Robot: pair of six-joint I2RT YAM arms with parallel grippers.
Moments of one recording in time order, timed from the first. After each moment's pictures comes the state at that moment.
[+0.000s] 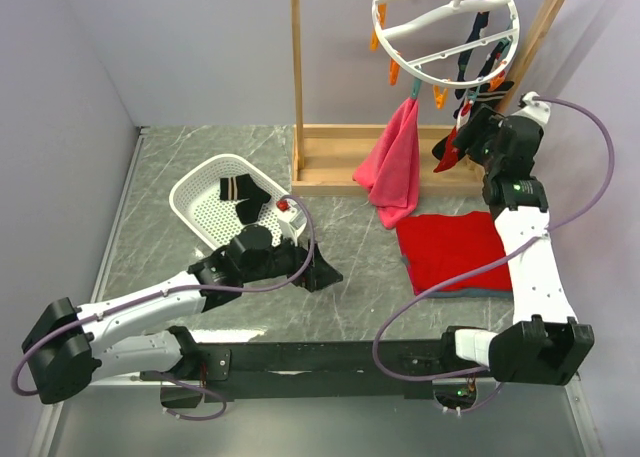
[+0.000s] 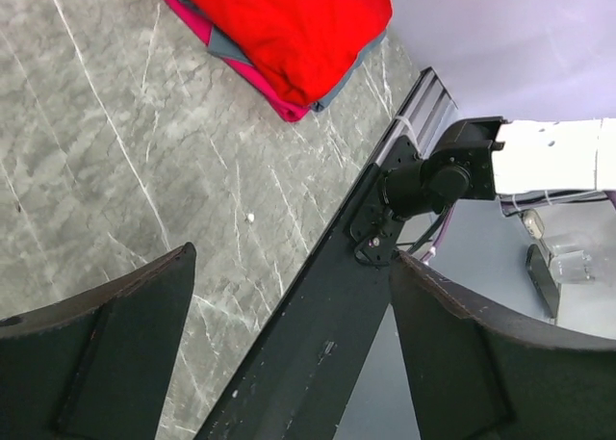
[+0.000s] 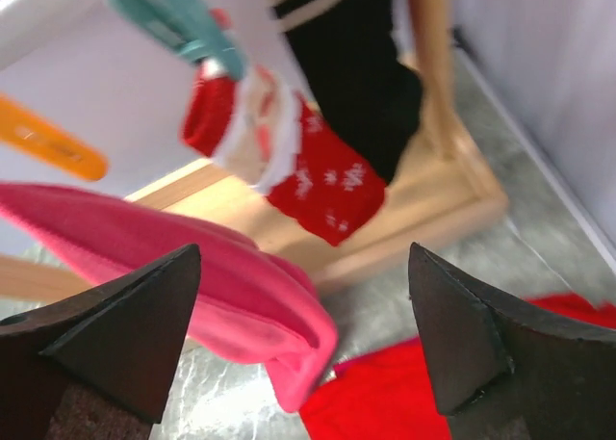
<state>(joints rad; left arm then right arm) -0.93 1.08 0.63 0.14 0.27 -0.66 -0.08 1.22 1.27 -0.33 0.16 0.39</state>
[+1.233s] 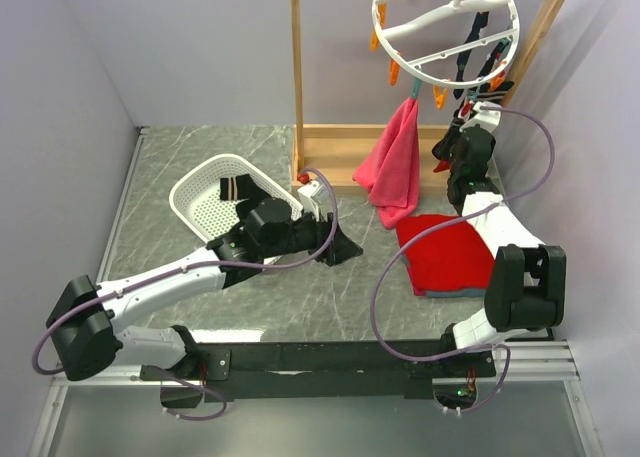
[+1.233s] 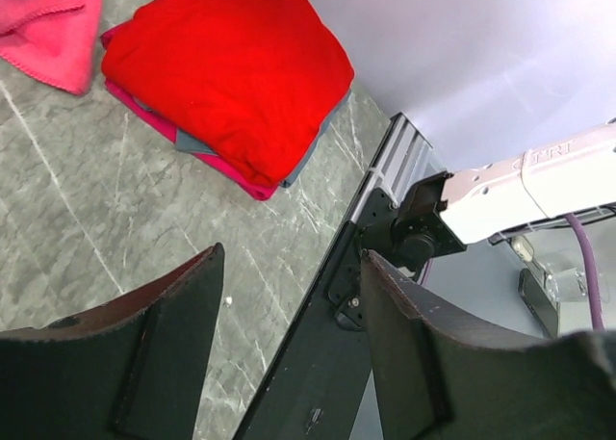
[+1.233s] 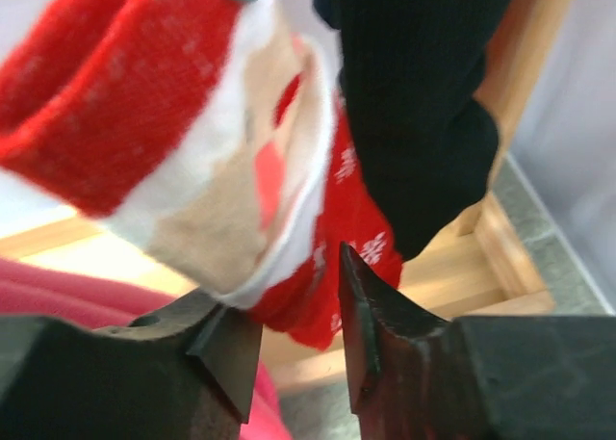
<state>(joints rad) -0.93 1.25 0.89 0.15 0.28 -0.60 0.00 1.51 1.04 0.30 0.21 0.20</state>
